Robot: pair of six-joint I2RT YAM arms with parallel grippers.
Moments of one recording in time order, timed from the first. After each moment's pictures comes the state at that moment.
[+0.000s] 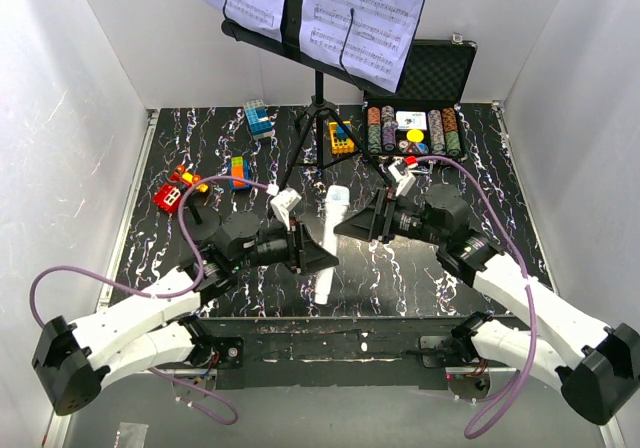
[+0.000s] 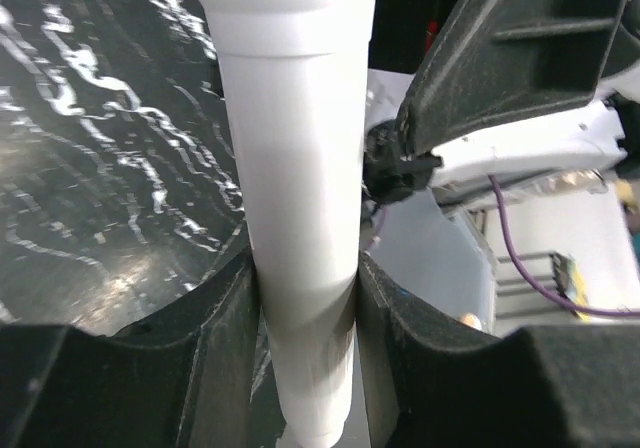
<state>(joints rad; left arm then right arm) -0.85 0.96 0.59 0.19 0.47 -0.76 0.67 0.97 0.70 0.10 -0.55 0.93</state>
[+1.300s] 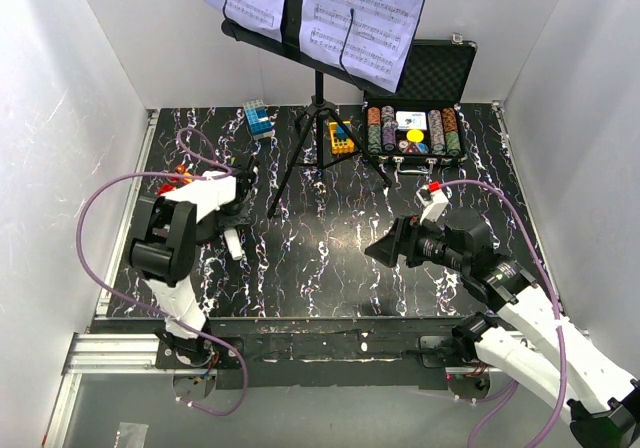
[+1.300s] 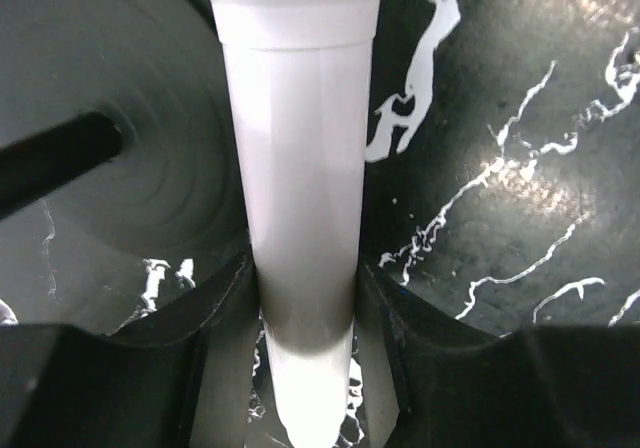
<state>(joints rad) -0.29 1.78 1.13 -0.75 -0.43 -0.54 0.63 0.66 0.64 -0.41 -0.30 0.62</state>
